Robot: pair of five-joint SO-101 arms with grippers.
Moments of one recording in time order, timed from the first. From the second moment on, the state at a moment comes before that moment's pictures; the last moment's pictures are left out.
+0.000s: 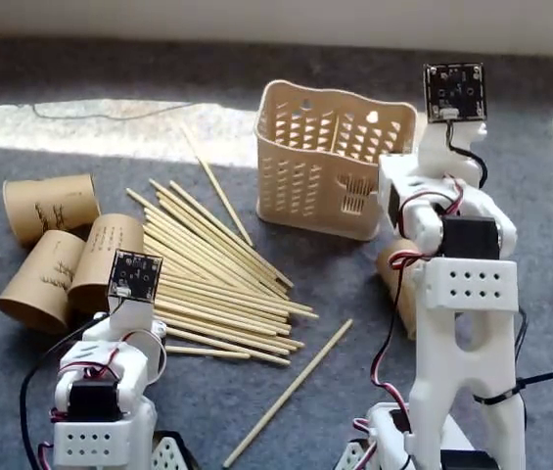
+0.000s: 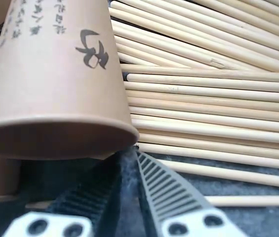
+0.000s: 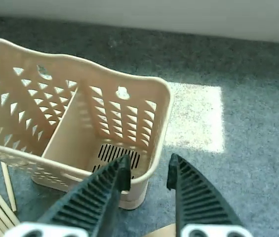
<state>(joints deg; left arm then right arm) -7.8 -104.1 96.0 71.7 -4.9 -3.6 -31.7 21.2 53.8 7.7</state>
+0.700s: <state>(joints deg) -7.8 -104.1 96.0 71.7 -4.9 -6.2 -42.1 15.0 80.1 10.7</state>
